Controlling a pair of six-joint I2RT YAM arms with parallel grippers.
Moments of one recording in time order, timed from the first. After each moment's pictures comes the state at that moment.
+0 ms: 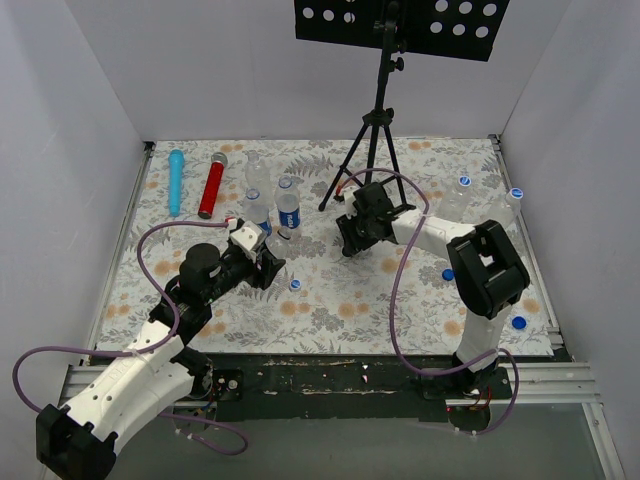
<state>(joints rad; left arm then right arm) -0.53 0.70 0.52 -0.04 0.22 0.05 0.58 1.83 1.18 -0.28 -0.16 0.00</state>
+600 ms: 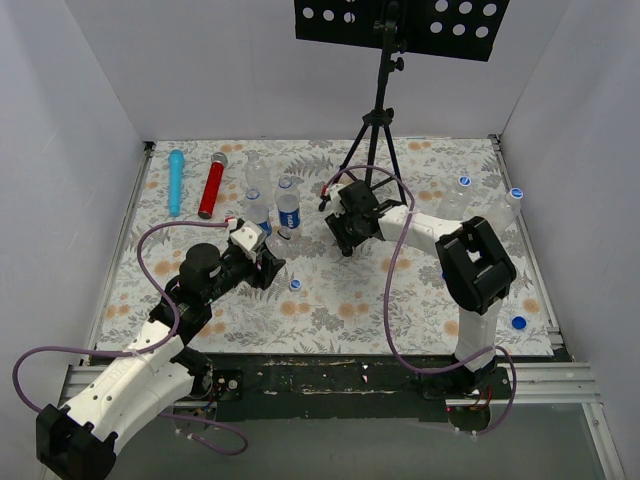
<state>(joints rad) -0.53 0.70 0.52 -0.04 0.22 0.05 0.65 1.90 1.29 -0.33 -0.06 -0.04</state>
